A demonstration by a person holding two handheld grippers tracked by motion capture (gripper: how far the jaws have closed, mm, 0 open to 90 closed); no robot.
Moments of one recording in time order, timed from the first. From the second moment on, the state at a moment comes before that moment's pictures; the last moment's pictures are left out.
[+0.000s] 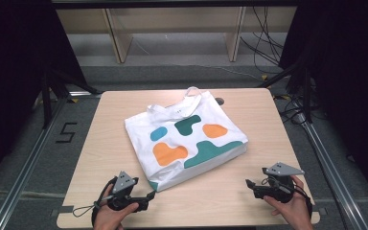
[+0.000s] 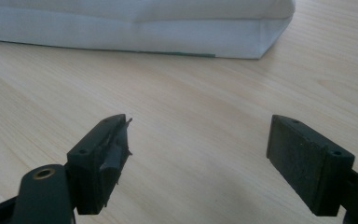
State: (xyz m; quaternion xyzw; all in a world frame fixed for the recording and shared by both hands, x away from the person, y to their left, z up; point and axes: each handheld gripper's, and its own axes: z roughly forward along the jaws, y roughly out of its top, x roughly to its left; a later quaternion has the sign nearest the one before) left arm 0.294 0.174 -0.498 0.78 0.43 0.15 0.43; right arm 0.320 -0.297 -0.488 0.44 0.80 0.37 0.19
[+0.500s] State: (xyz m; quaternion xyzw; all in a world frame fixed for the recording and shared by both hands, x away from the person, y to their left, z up) left arm 0.299 0.180 -0.499 0.76 0.45 0.12 0.45; right arm 0.320 -0.295 -0.487 0.44 0.80 0.37 0.19
